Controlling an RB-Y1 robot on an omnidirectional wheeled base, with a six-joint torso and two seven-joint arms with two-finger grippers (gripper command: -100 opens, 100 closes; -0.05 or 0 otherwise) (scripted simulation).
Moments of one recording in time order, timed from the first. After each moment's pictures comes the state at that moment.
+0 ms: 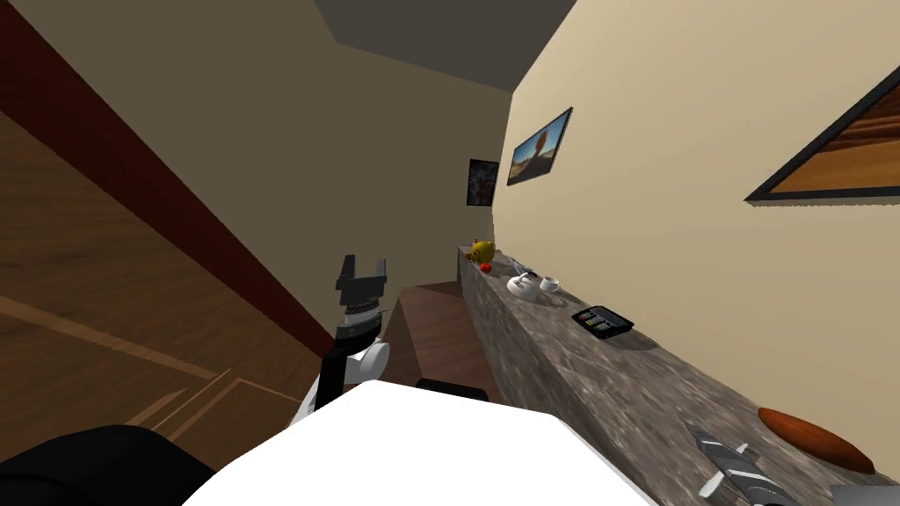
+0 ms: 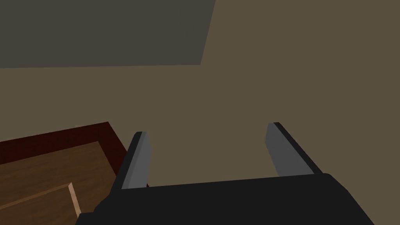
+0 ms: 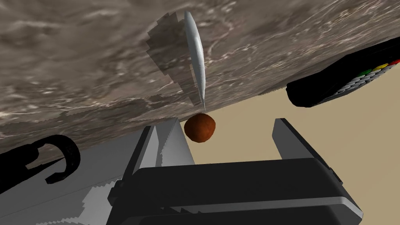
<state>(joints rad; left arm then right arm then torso) 0.47 -0.03 -0.02 -2.36 0.08 -0.61 0.08 0.56 -0.25 -0.77 -1.86 -0.21 0.78 0.77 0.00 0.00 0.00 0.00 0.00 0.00</state>
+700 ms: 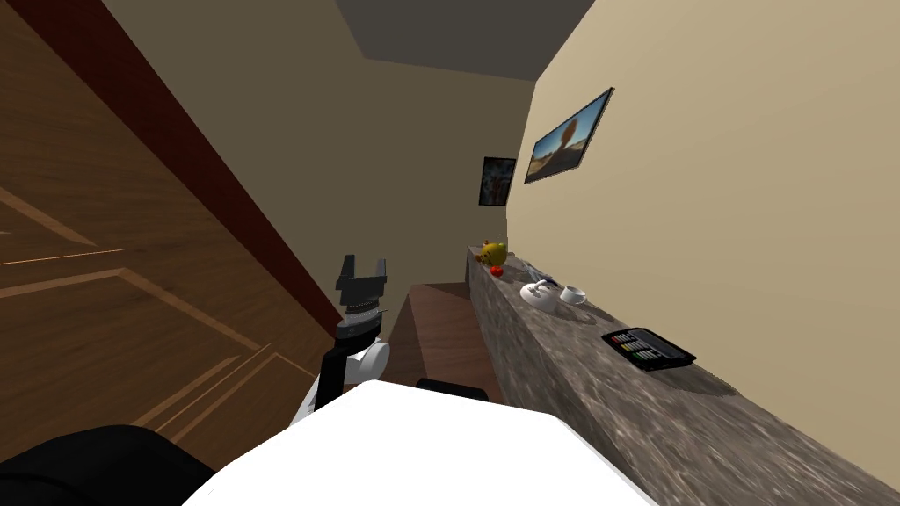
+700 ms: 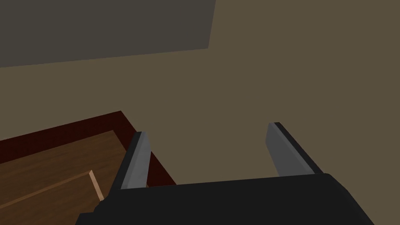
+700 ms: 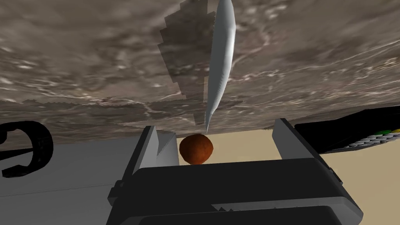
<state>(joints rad) 0.47 -0.03 -0.02 -2.36 0.08 -0.61 0.08 0.58 -0.30 -0.85 -1.78 -0.22 0.92 0.92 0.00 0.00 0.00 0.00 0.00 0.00</state>
